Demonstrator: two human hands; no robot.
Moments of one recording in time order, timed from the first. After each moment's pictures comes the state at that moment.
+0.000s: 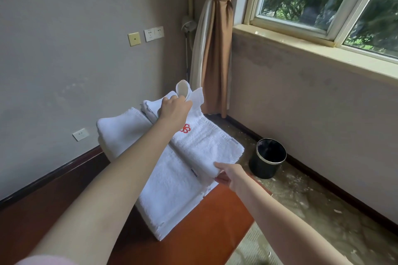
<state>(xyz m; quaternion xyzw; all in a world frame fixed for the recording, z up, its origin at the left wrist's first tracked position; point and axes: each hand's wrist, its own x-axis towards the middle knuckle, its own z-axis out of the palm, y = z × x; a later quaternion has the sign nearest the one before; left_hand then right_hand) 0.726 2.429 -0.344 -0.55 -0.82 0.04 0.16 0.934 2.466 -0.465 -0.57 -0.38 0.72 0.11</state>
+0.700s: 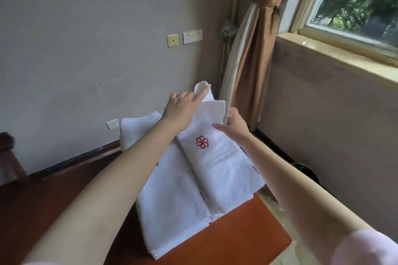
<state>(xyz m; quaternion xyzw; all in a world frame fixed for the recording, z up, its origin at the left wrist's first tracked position) 0.678 2.440 -0.335 -0.51 -0.83 -0.02 0.20 0.800 2.590 -0.402 -0.34 -0.82 0.43 0.14</state>
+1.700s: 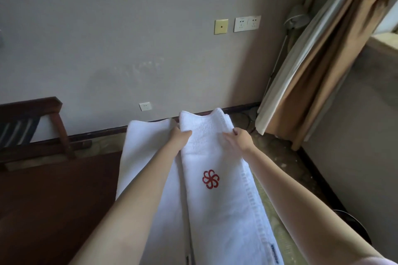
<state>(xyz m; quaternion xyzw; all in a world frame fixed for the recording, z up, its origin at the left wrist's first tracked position) 0.572 2.480 -0.454 0.07 -0.86 -0.45 -0.22 0.654 2.667 -0.472 -0.30 -0.78 0.55 -0.02</state>
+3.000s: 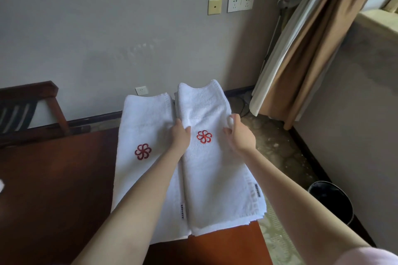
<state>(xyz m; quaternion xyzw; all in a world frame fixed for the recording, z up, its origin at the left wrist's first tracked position) 0.670 2.472 -0.473 -0.03 -0.95 -0.30 -0.11 0.748 2.641 -0.478 -0.25 -0.92 0.31 0.04</state>
